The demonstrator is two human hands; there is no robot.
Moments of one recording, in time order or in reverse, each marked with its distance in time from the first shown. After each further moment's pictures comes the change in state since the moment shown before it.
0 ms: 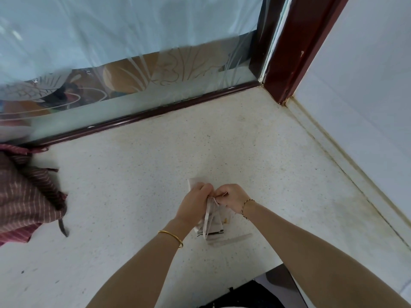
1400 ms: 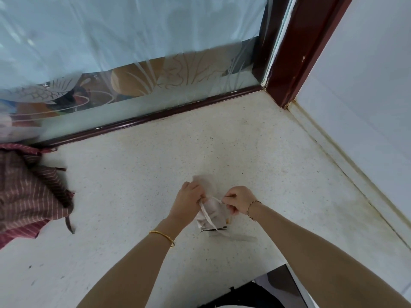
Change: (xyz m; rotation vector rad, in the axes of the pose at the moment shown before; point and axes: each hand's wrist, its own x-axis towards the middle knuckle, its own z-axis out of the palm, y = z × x) left_hand -0.005 -0.022 -0.011 0.079 0.112 0.024; right_hand -0.006 0.010 -0.011 0.003 -0.004 0.133
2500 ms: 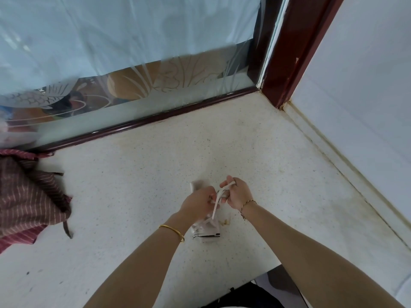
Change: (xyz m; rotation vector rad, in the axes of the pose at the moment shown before) left_hand 0.019 0.039 0.002 -0.030 -0.374 -0.235; right_hand -0.004 -0.026 0.010 0.551 0.229 0.029
